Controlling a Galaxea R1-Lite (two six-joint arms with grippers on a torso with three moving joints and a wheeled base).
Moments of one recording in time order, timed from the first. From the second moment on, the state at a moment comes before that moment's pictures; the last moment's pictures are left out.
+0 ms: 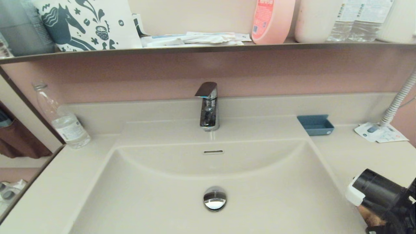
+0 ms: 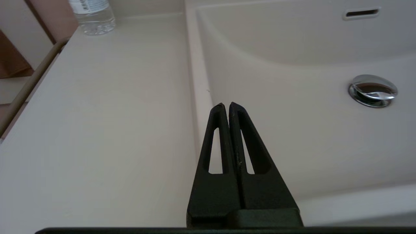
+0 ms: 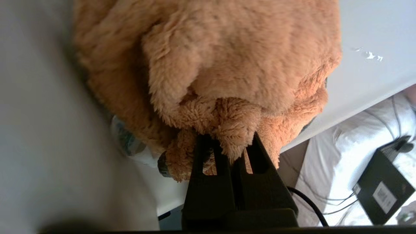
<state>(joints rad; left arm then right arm) 0.01 0.00 0.00 0.01 -0.04 0.06 0.48 1.56 -0.78 0.85 -0.48 0.65</state>
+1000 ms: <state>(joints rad) 0.01 0.00 0.00 0.01 -0.04 0.06 0.11 1.79 -1.11 0.71 -0.50 0.45</state>
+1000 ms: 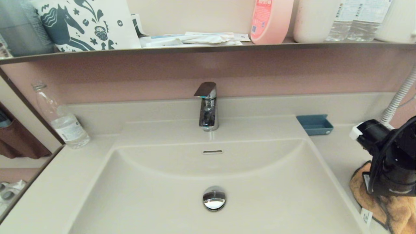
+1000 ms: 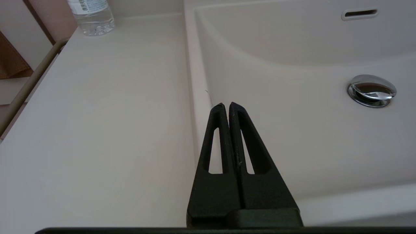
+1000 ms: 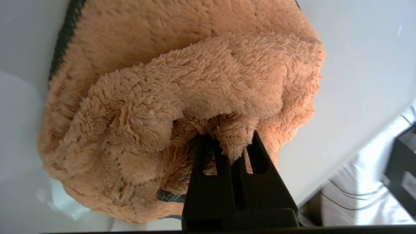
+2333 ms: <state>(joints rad) 0.01 0.00 0.00 0.01 -0.04 0.06 0.02 1.56 -1.66 1.12 -0.36 0.38</state>
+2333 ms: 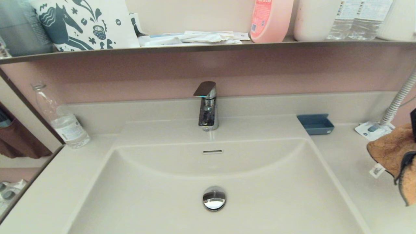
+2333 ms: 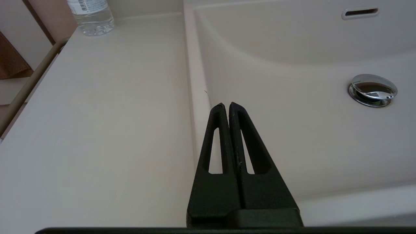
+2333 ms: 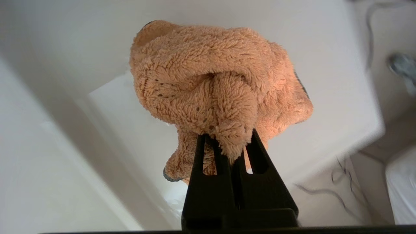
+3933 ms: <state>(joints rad) 0.01 0.00 0.00 0.01 -0.04 0.06 -0.67 1.65 -1.39 0.95 0.03 0.12</state>
